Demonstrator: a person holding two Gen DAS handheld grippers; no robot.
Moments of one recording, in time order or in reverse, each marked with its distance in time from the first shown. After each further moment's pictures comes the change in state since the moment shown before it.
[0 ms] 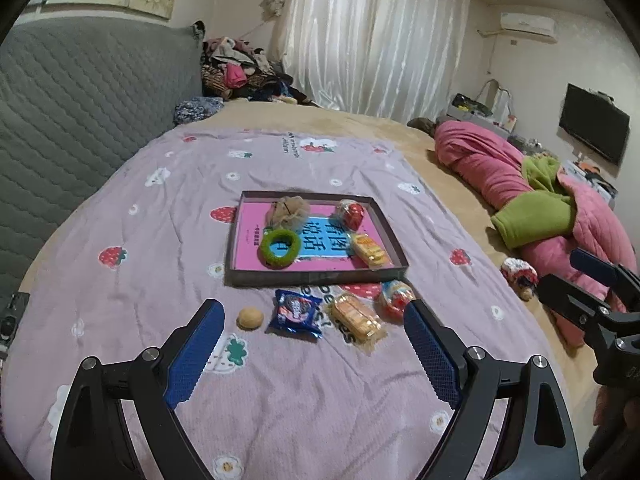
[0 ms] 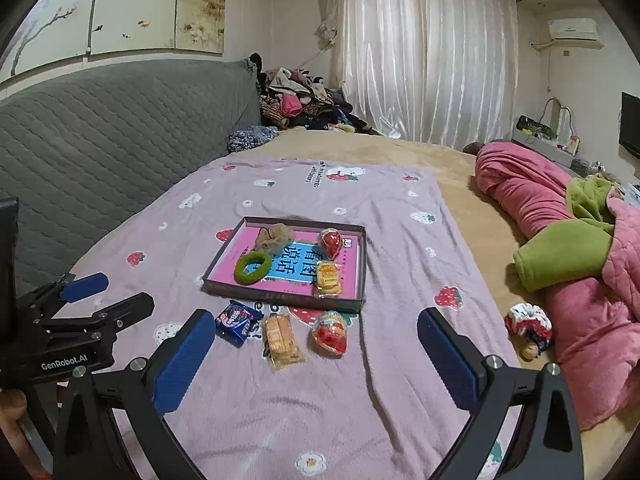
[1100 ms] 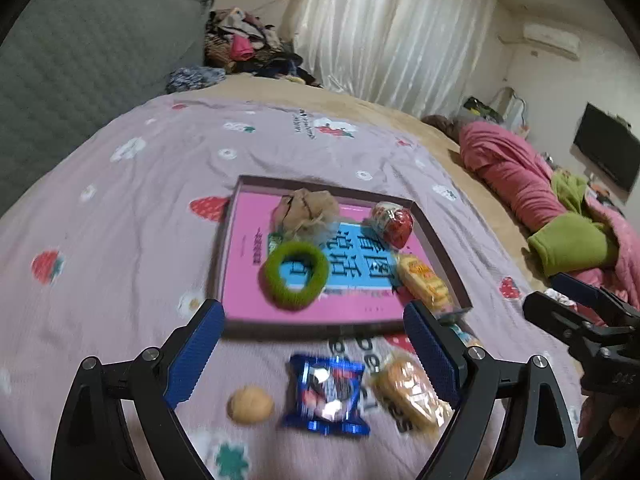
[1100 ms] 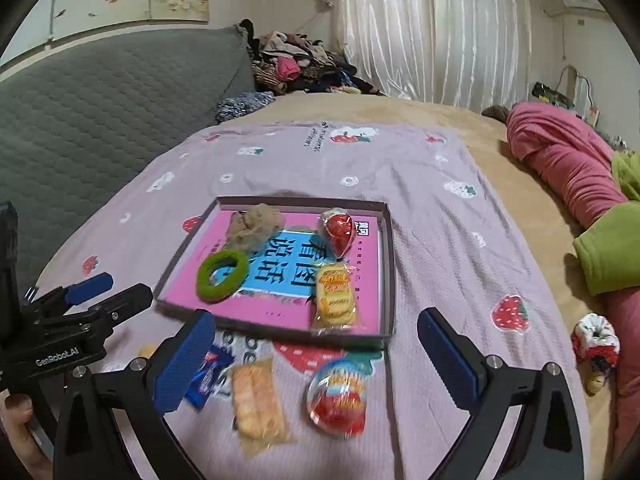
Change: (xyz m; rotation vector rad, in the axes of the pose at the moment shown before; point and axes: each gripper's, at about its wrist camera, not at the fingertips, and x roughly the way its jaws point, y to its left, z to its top) left arm 0.173 0.063 0.033 -0.104 0.041 -0.041; right arm 0.177 -0.012 0.026 0.030 0.115 0.042
